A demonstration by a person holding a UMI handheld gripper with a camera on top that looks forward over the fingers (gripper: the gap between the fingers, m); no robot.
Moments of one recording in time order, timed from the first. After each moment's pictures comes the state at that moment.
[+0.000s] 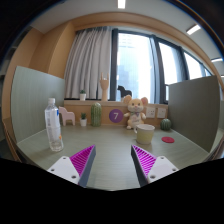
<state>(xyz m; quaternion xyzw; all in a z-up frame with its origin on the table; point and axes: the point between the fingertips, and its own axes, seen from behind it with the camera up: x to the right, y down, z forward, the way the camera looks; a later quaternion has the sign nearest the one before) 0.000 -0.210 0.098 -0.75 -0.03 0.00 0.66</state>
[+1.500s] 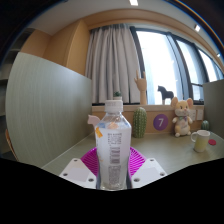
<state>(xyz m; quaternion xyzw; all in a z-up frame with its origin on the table) -0.254 -0.074 0.105 -0.74 -0.07 0.09 0.67</state>
